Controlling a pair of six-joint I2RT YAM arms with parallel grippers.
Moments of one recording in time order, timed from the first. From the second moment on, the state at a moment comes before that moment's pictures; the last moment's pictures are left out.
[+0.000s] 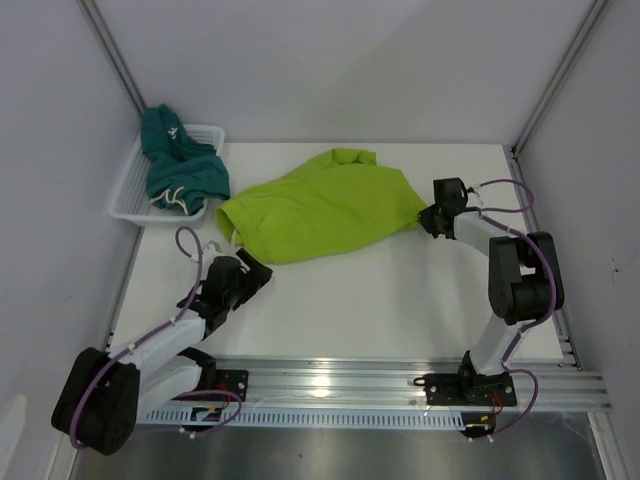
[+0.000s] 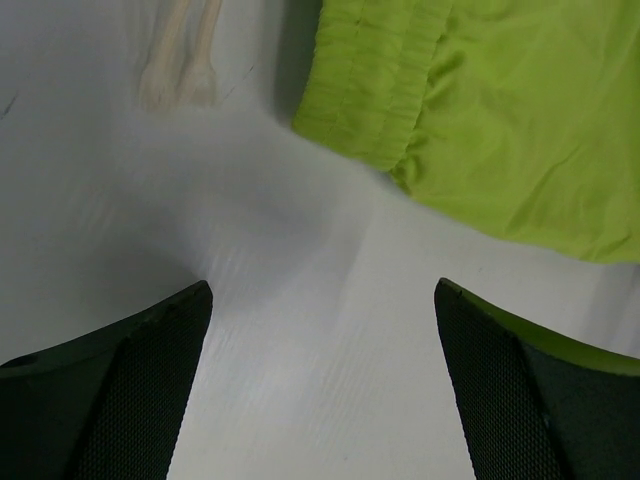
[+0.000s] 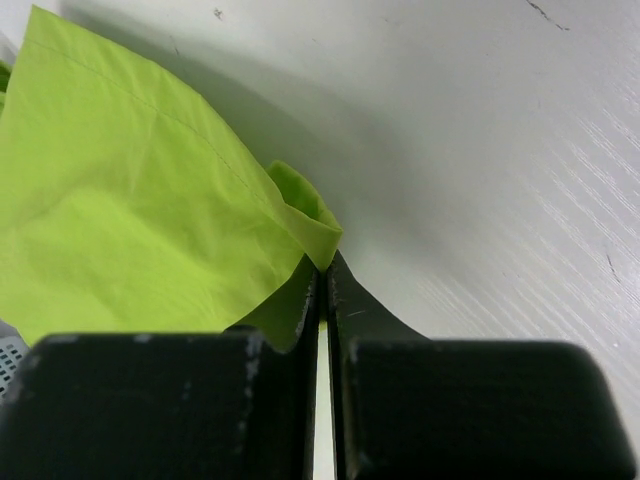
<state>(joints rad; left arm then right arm) -0.38 0.96 0.28 -0.02 -0.18 -1.00 0.15 1.79 1.08 -0.16 0.18 1.14</state>
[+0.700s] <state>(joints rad) -0.40 1.29 0.28 0.36 -0.31 -1.34 0.16 1.74 1.05 -0.15 0.18 1.14</state>
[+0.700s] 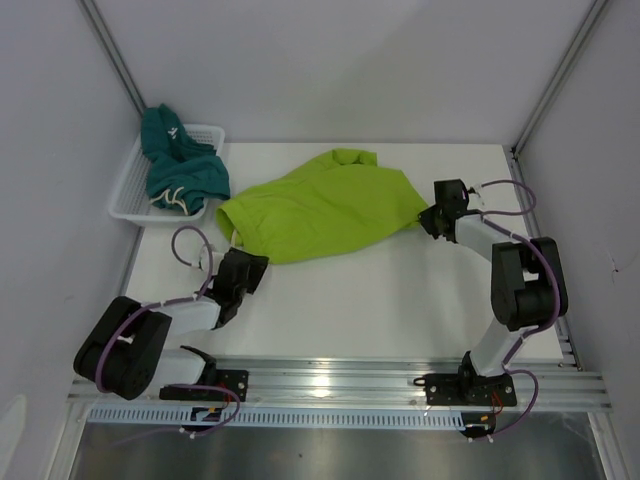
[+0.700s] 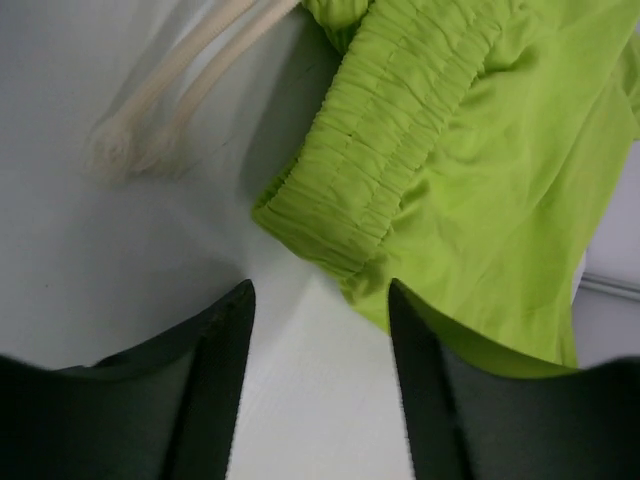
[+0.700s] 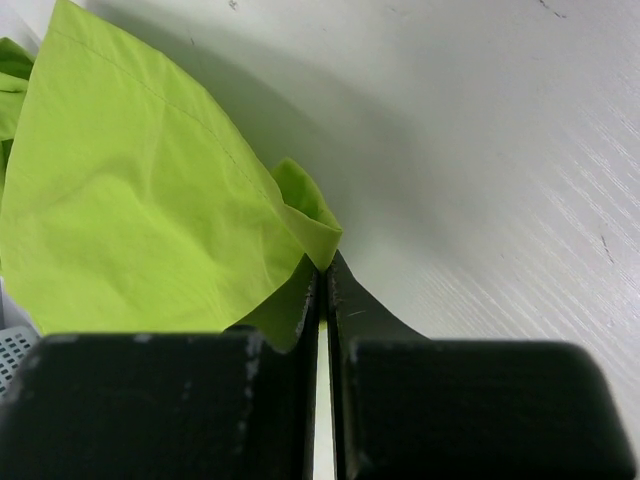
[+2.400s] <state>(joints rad) -0.30 1.30 0.45 0.15 0.11 -0.50 0.14 1.47 1.02 -0.55 0.27 0.95</state>
